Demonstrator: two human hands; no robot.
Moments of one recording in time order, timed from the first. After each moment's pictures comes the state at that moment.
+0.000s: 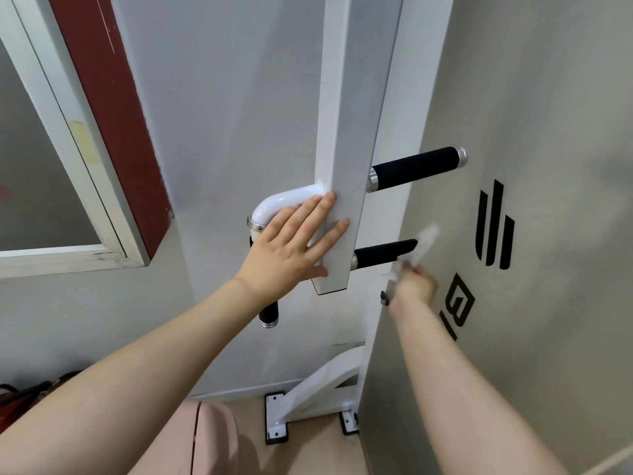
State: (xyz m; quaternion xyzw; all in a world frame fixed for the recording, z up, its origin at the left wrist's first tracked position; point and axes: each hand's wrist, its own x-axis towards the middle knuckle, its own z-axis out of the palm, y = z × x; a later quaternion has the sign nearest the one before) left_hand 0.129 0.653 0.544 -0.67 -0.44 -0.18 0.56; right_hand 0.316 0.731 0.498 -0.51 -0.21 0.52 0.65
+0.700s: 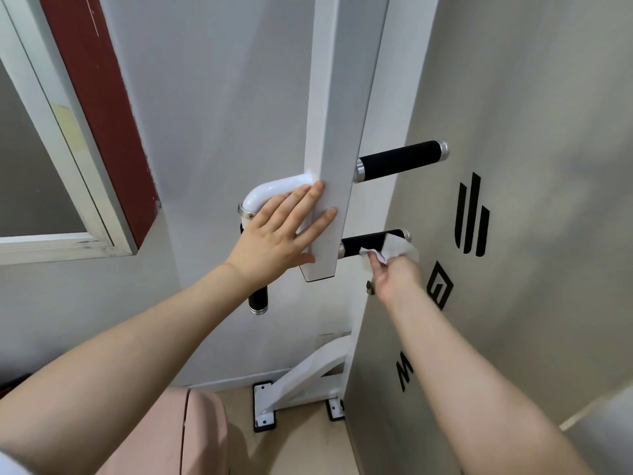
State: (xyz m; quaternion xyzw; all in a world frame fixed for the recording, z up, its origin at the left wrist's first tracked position) left_hand 0.130 0.649 0.547 -0.69 -0.44 -0.18 0.54; right_hand 0.326 0.709 0.519 -0.47 -0.22 0.62 0.59
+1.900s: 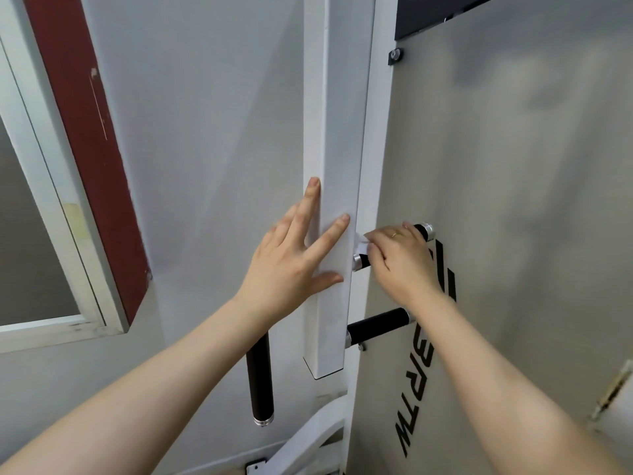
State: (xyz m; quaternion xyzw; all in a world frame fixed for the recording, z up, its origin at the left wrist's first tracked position) left_hand 0.171 0.628 0.642 -0.74 -0.43 -0.34 0.38; right_hand 0.356 0.688 0.638 -0.43 -0.80 -0.14 0.38
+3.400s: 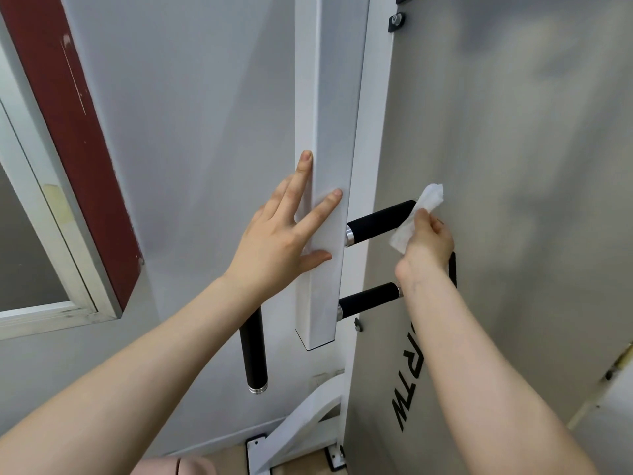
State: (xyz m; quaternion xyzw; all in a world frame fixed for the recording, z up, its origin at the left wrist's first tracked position) left_hand 0.159 0.639 0.642 -0.77 -0.43 -0.33 0.33; right_hand 0.344 0.694 0.642 -0.41 -0.20 0.48 0.75
